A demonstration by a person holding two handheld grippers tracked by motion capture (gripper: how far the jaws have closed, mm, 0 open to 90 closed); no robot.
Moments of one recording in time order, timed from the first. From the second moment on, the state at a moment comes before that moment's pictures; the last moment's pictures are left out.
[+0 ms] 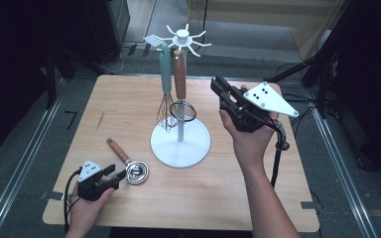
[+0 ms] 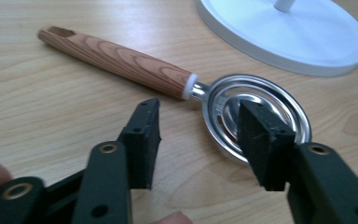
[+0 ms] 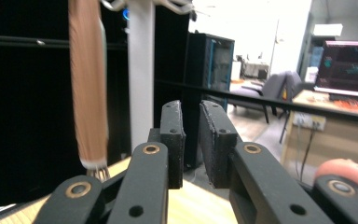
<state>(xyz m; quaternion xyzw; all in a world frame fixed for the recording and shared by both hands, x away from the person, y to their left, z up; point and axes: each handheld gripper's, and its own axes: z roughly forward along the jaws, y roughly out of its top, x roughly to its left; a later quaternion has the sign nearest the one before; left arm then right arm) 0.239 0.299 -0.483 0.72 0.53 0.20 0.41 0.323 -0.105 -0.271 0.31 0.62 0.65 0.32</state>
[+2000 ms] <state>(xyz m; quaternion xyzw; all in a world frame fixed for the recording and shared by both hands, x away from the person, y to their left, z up) 0.225 0.271 -0.490 0.77 0.49 0.17 0.38 0.246 -0.138 -0.471 0.42 0.69 0.55 0.23</state>
